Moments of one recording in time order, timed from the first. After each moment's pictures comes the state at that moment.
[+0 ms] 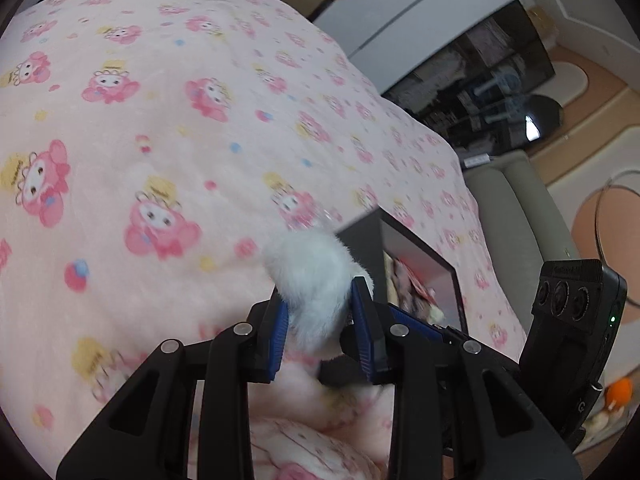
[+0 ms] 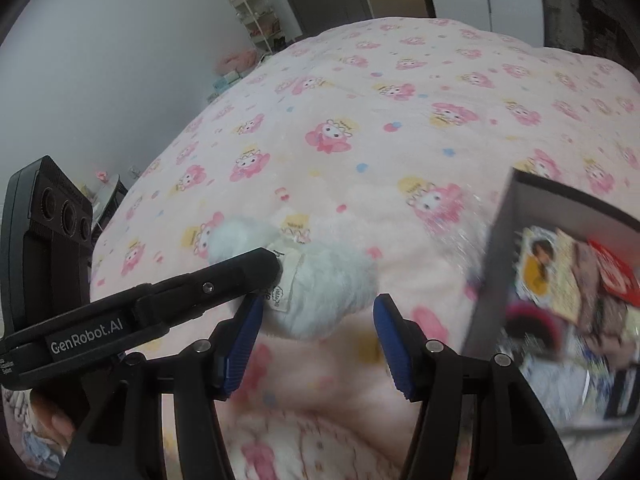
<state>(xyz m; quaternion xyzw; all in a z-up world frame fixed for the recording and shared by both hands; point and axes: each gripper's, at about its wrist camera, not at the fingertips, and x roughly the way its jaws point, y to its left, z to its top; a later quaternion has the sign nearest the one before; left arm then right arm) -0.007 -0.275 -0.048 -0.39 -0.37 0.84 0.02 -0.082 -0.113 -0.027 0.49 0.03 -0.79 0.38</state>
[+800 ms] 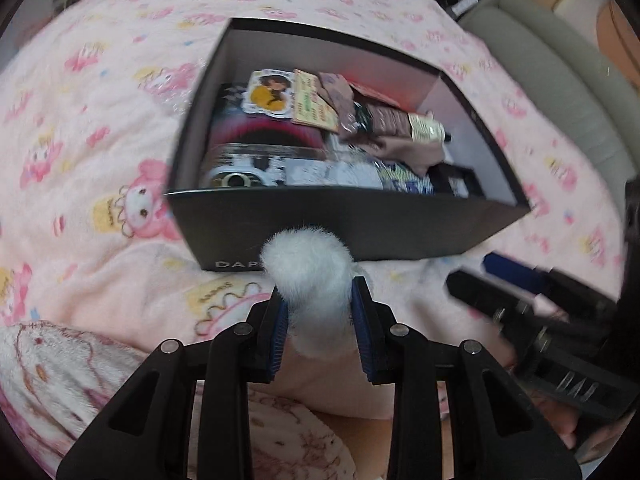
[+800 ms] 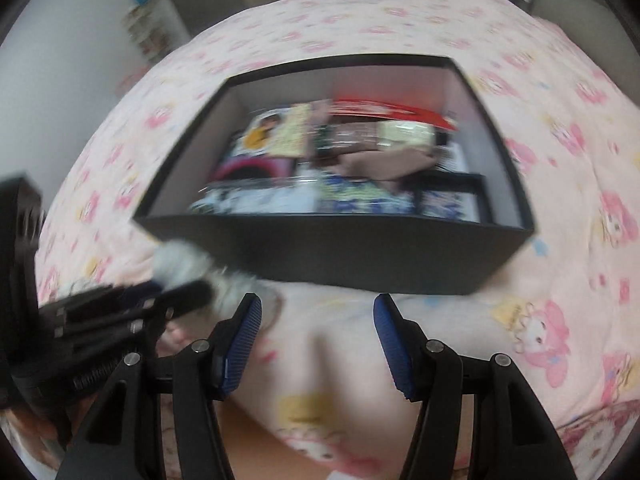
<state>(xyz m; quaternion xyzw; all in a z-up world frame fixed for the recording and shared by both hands) -0.037 -0.018 -0.113 -0.53 -0.12 0.84 0.00 -0.082 0.146 -0.093 0.53 0.01 -0.81 0.25</state>
